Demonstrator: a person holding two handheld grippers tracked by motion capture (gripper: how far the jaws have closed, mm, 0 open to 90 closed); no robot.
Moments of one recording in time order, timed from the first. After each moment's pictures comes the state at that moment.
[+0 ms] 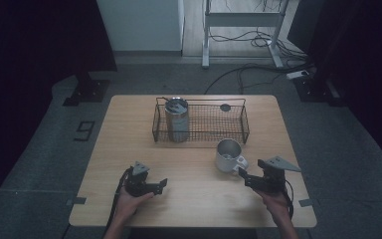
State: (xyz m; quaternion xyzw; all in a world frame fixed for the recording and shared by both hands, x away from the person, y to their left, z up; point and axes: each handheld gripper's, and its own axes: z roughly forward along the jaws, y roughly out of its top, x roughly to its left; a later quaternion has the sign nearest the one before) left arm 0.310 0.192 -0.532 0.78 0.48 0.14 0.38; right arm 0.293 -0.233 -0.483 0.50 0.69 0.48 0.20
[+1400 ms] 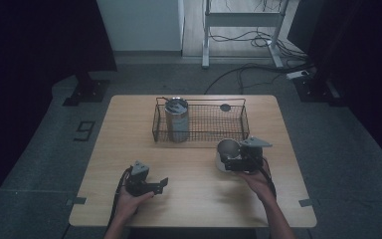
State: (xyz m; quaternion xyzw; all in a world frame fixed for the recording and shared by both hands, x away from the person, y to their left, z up) left arm 0.309 0.191 -0.529 0.77 0.48 0.13 0.40; right arm 0.357 -0.184 -0.476 0.47 0.74 0.43 0.20
